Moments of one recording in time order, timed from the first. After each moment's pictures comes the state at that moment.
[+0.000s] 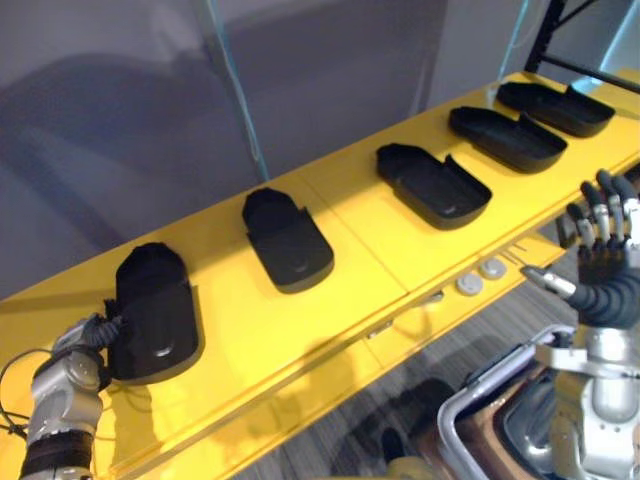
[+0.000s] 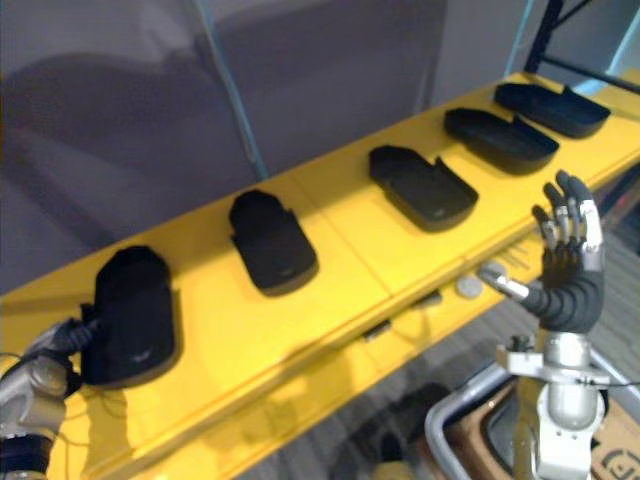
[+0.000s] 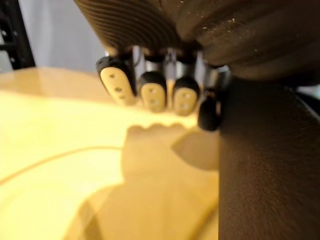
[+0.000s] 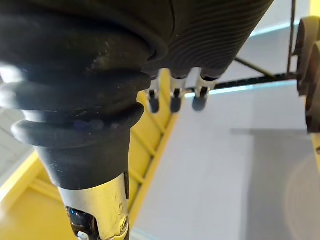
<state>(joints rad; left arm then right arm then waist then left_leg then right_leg) -0.08 0.63 0.29 0.49 0.72 0.22 -0.16 0.16 -0.30 -0.34 -0.37 0.32 -0.42 0.09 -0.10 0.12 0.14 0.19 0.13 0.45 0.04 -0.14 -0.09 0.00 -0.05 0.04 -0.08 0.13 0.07</state>
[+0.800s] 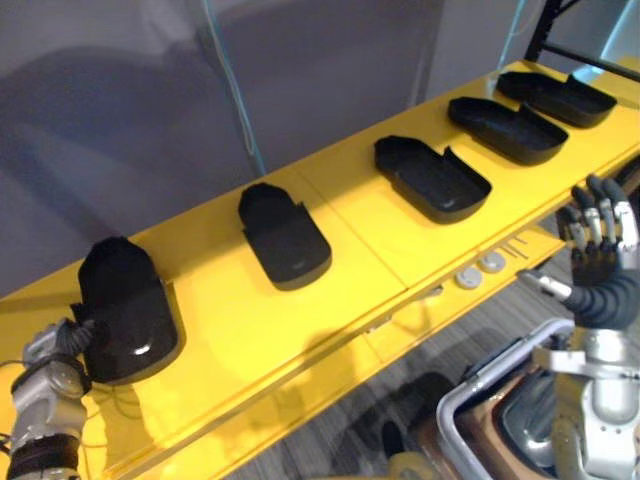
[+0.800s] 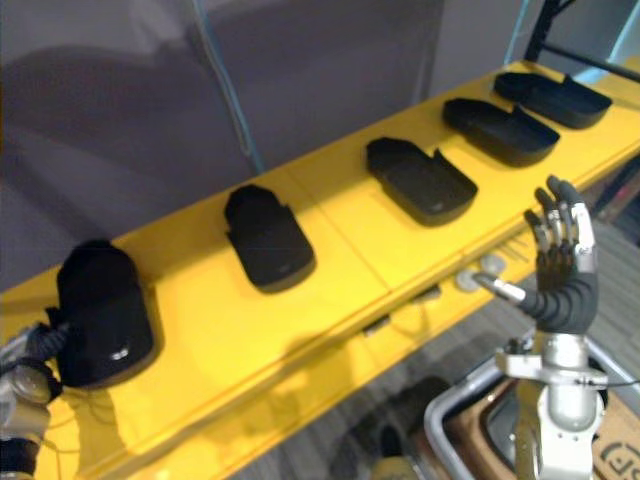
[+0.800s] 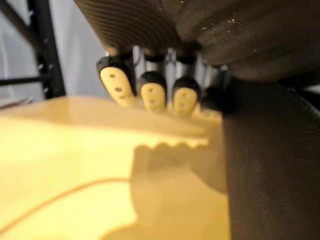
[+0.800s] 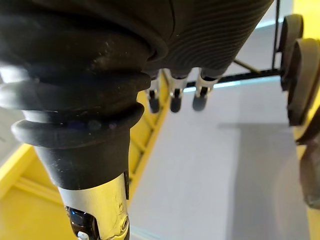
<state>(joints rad) -0.08 0.70 0.33 0.57 0.73 0.14 -0.04 0.17 -0.32 -0.32 -0.37 0.35 -0.39 0.09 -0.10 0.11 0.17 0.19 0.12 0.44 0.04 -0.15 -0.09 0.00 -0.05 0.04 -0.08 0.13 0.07</state>
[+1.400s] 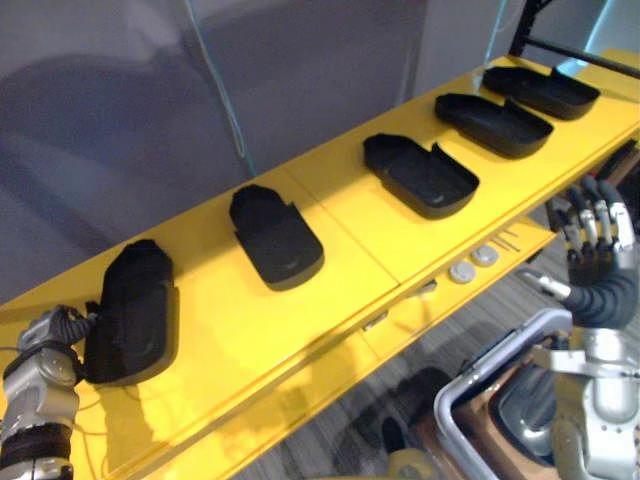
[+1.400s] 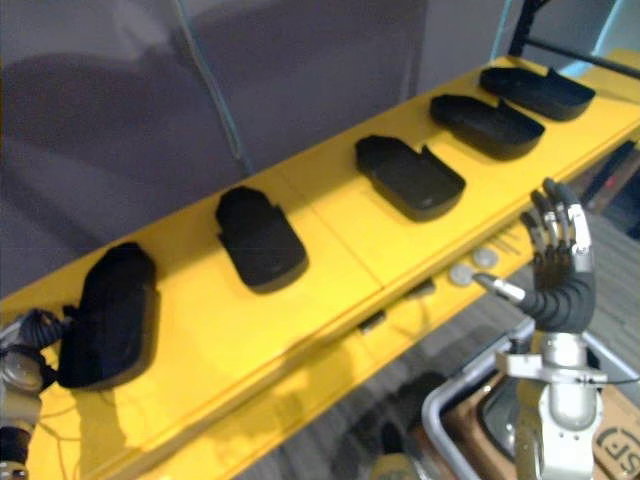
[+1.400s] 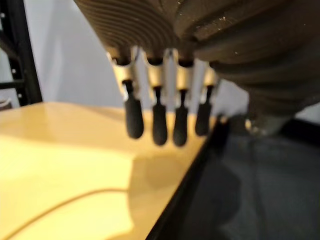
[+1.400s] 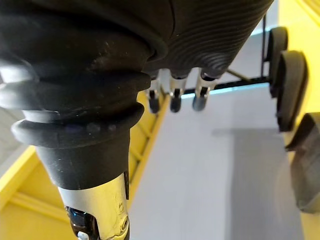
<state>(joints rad) -0.12 0.70 0.33 0.57 0.67 0.19 -0.05 0.17 -0.32 -0.32 -0.37 0.38 -0.37 0.11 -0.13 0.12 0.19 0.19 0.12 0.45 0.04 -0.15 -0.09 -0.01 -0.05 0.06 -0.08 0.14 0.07</state>
